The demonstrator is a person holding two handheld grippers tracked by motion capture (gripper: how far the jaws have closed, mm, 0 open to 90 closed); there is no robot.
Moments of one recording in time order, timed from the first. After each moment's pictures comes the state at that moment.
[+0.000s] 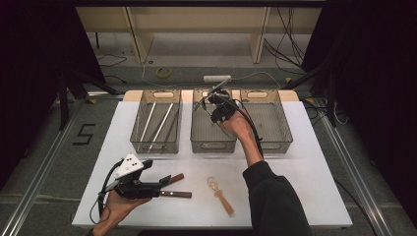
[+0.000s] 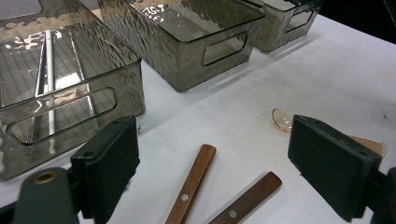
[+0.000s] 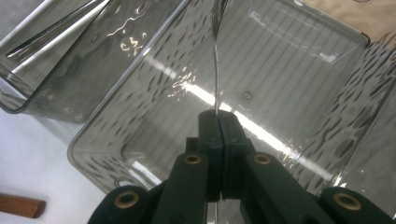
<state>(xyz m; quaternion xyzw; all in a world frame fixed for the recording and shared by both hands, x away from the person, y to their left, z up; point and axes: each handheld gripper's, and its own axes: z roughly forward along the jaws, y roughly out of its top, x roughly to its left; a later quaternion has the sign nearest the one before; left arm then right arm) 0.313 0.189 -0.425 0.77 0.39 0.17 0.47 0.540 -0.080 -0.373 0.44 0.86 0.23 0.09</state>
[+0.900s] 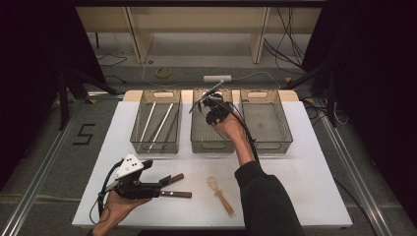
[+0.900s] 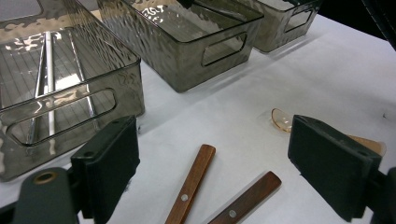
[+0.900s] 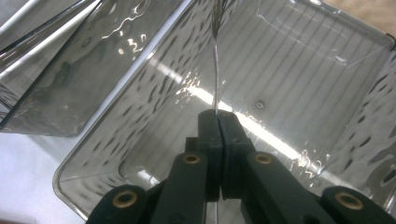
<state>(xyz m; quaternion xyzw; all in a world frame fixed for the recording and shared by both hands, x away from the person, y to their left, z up) 0.312 0.189 -0.425 0.77 0.39 0.18 0.47 0.547 -0.063 -0.393 0.44 0.86 0.22 0.09</state>
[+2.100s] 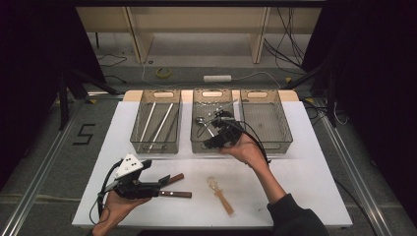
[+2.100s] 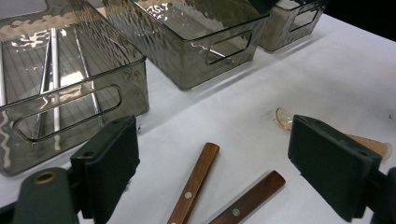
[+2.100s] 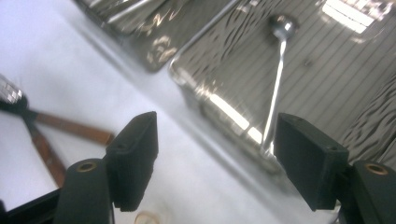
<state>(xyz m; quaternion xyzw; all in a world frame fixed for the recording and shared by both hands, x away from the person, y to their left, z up) 0.313 0.190 -0.425 0.77 0.40 0.18 0.47 0.449 -0.092 -0.373 0.38 0.88 0.28 0.08</state>
